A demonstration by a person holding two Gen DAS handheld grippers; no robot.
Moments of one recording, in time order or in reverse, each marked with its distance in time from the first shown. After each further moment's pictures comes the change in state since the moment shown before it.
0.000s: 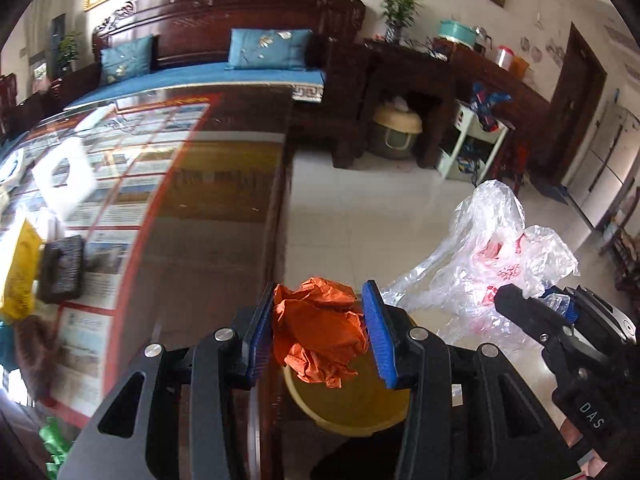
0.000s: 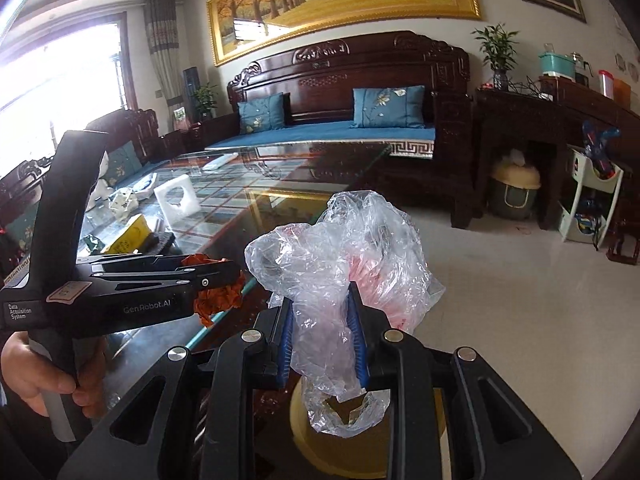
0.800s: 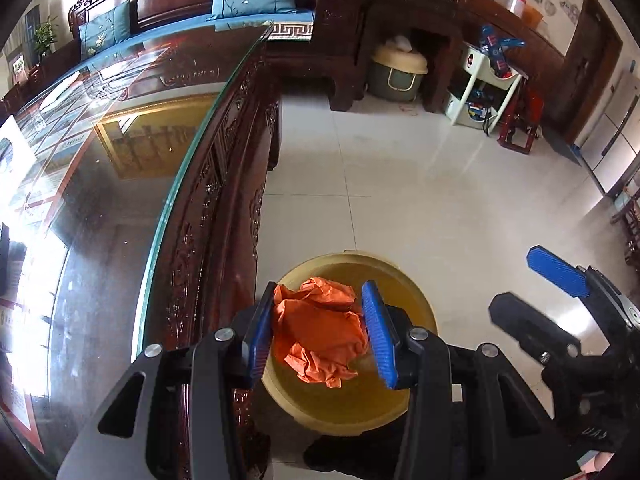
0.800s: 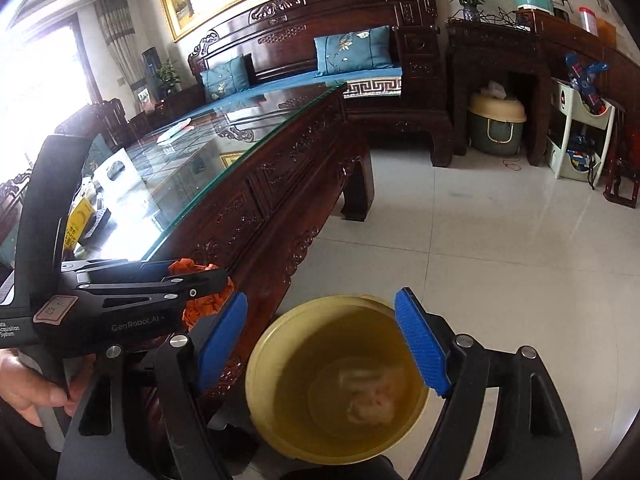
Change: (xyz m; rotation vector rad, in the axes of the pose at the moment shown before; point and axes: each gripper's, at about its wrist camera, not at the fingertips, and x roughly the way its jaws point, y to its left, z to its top) left arm 0.101 -0.043 -0.008 0.025 0.195 0.043; right arm 0.052 -0.079 -0.025 0.111 0.143 -0.023
